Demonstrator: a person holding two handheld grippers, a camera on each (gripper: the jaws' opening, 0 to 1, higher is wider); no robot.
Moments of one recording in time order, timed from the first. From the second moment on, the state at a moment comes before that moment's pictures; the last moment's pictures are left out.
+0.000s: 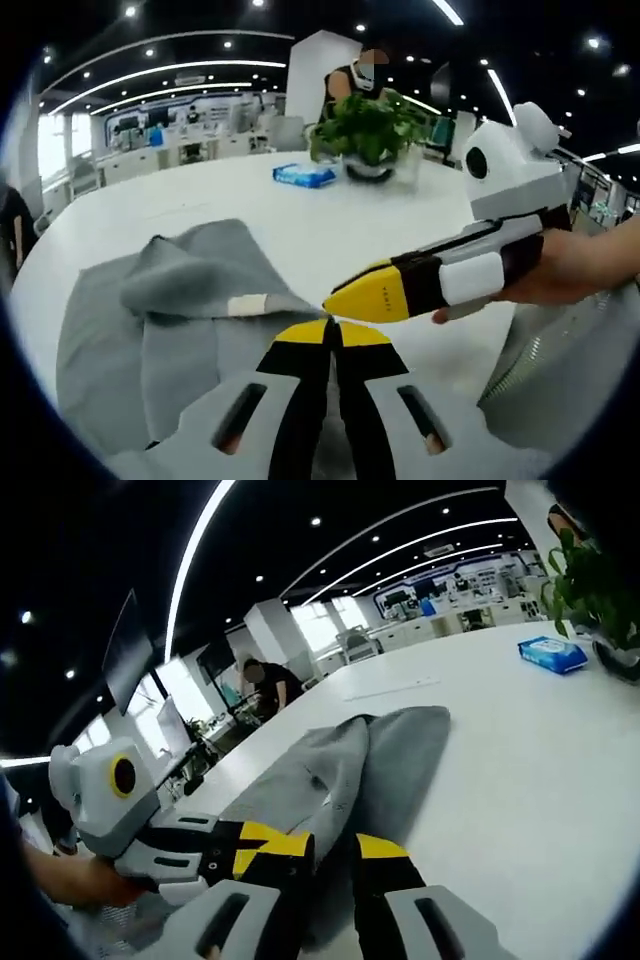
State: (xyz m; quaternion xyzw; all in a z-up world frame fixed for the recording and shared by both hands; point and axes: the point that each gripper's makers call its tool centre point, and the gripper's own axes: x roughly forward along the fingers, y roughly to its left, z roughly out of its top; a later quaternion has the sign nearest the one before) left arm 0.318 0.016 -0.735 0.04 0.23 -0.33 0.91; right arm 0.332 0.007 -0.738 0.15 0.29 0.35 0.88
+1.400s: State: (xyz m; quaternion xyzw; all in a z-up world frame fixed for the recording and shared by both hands) left arm 0.347 0.120 -0.759 -0.04 0.28 -0.12 0.95; right arm 0.362 -0.079 -0.758 0.24 0.33 0.22 0.89
